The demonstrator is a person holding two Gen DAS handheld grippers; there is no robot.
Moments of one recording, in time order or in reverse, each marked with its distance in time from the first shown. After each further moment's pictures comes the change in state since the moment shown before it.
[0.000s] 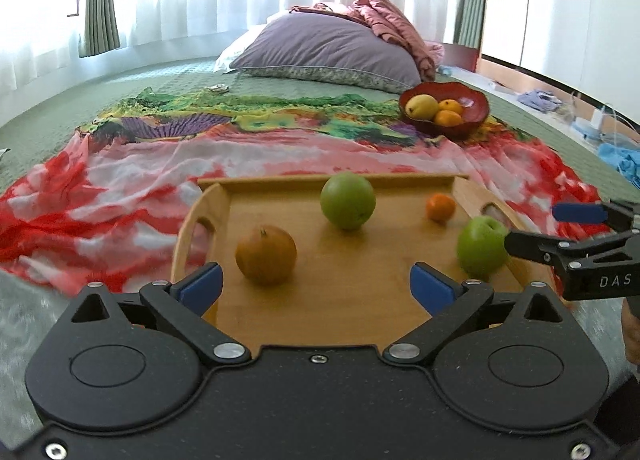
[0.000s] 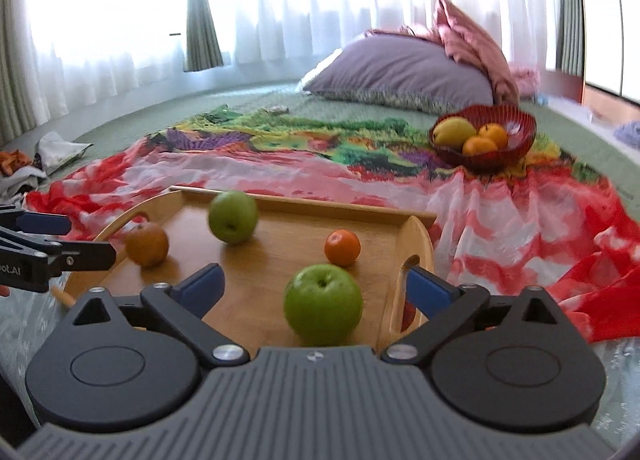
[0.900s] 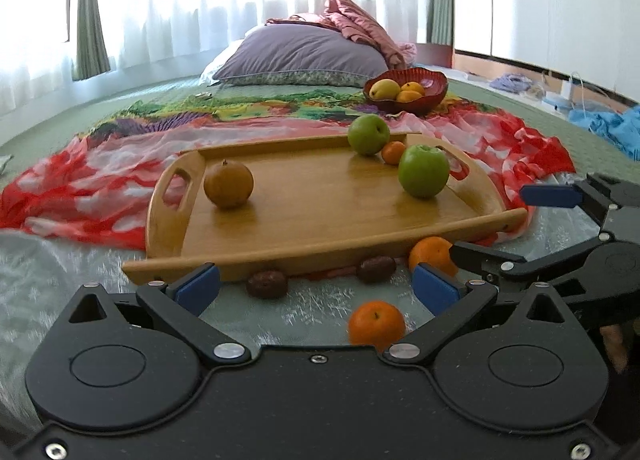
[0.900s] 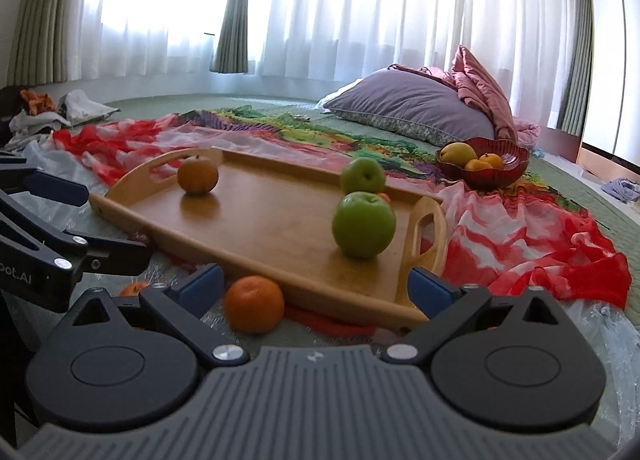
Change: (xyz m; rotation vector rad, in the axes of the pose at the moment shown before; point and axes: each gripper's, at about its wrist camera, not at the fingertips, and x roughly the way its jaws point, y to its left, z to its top) left arm -0.051 -0.045 -0.091 0.067 -0.063 -0.005; right arm -0.054 0.051 -0.086 -0.168 -0.093 -0.043
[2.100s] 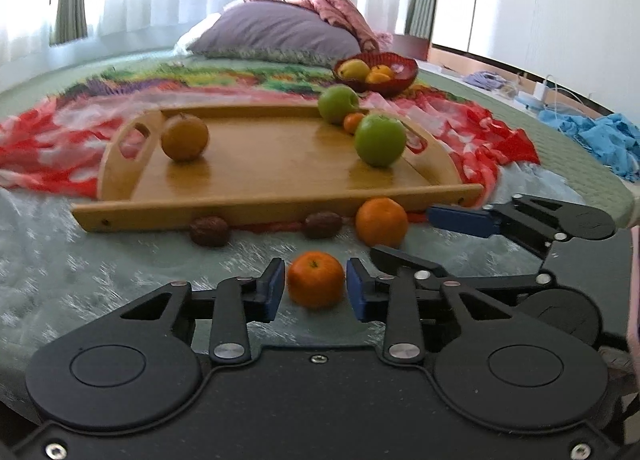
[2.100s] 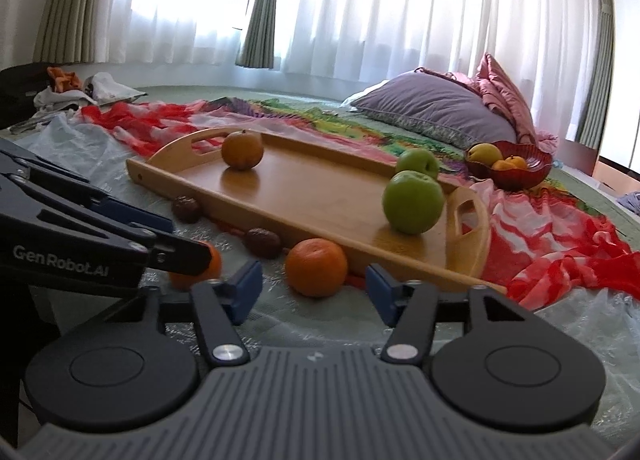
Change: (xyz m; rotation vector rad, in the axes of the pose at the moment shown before) left arm 0.004 -0.012 -0.023 -0.056 0.065 -0.127; right arm -0.003 0.034 -0.026 -0.063 -0.005 0.048
